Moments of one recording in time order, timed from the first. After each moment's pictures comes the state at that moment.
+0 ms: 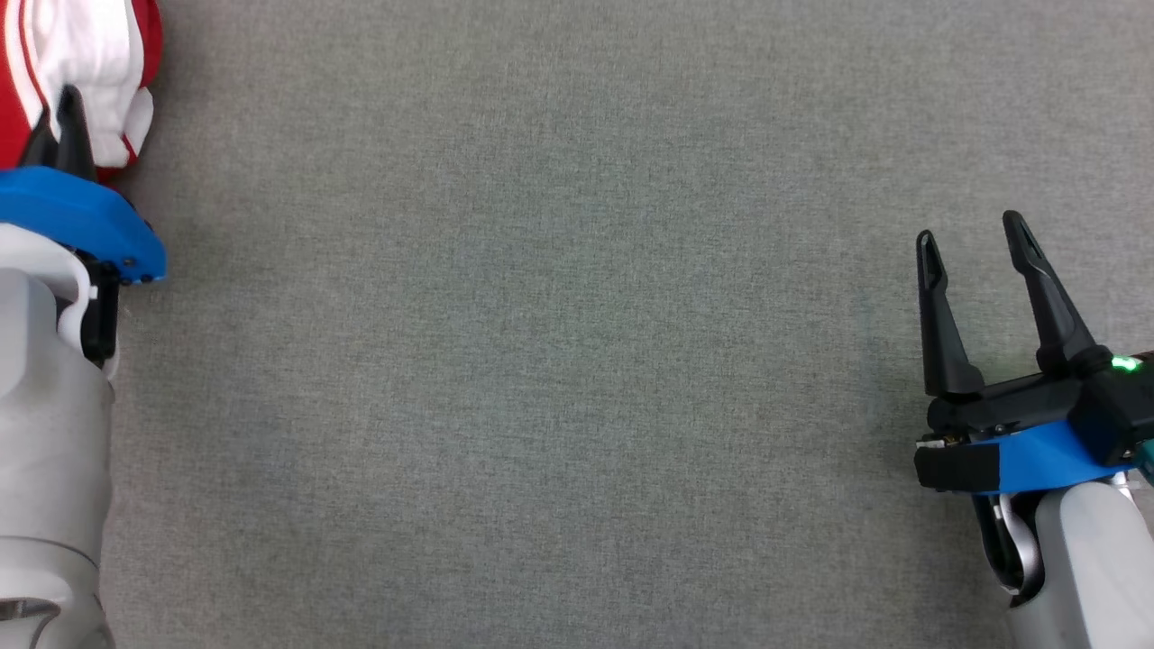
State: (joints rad) left arm -1.09 0.26 0.03 1.19 -0.16 -0.11 -0.24; right arm -0.30 -0.20 0.03 0.07 0.04 0.13 -0.26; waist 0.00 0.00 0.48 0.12
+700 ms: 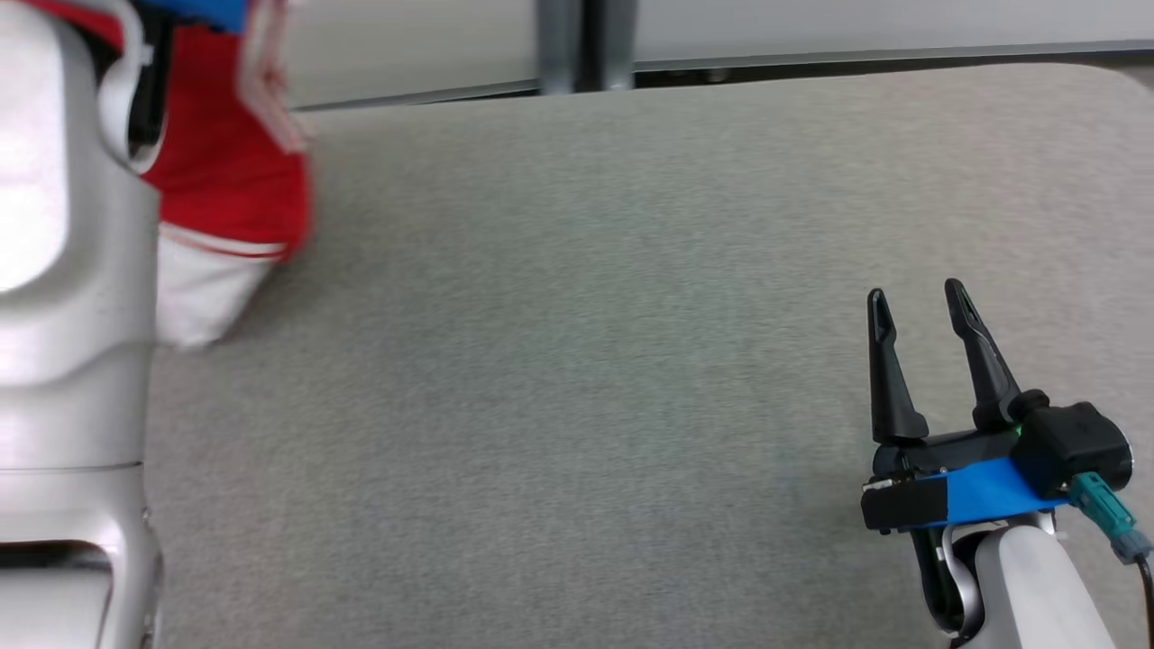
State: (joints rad) left arm -1.22 0.19 -0.17 0.61 -0.10 -0.12 -0.22; right arm -0.24 -0.07 0.01 0.15 0.06 0.13 -0.26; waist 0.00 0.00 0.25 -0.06
